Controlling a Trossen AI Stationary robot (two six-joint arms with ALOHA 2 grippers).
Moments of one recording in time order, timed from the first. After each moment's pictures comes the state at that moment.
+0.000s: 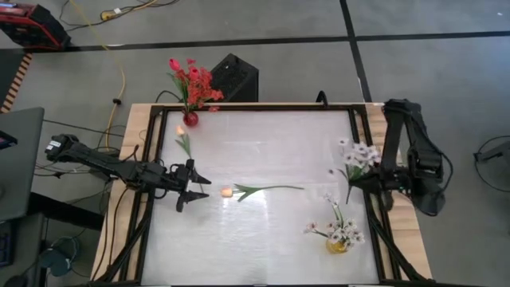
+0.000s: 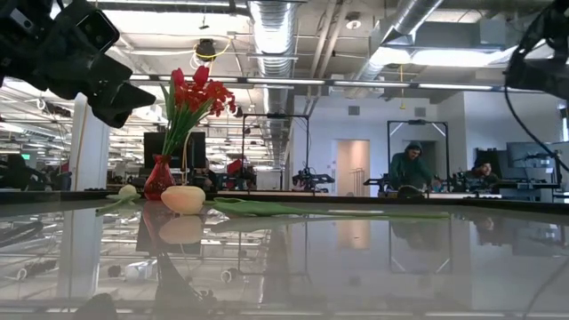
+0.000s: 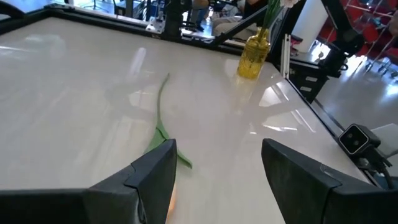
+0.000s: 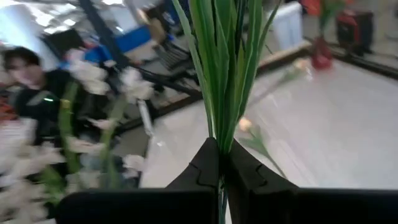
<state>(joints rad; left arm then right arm) -0.25 0.60 0.11 0.32 -0.14 -0.28 1.50 0.60 0.76 -1.03 1.43 1.29</state>
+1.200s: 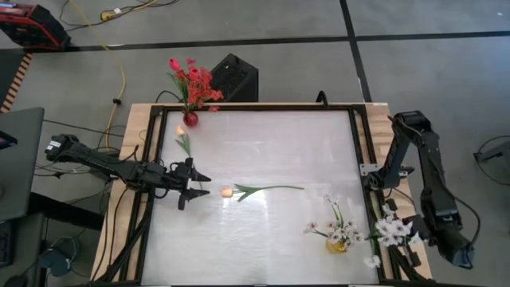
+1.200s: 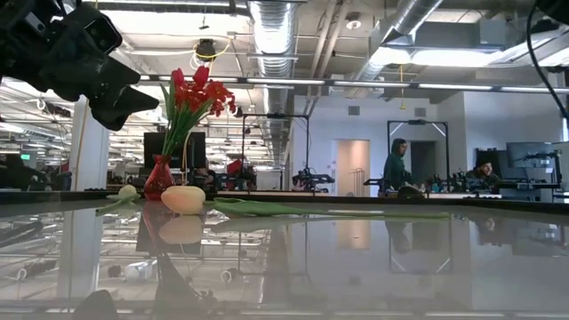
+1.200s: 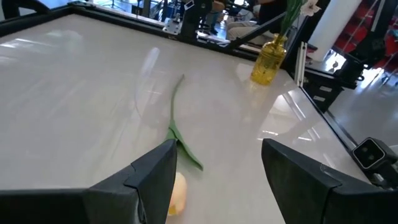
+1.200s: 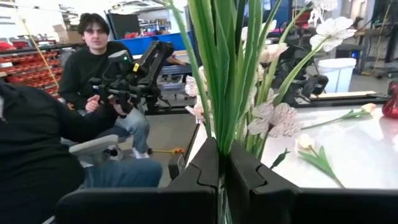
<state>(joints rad) -0.25 0.60 0.11 0.31 -0.20 -0.32 1.71 1.12 0.76 -0.46 1.57 0.97</state>
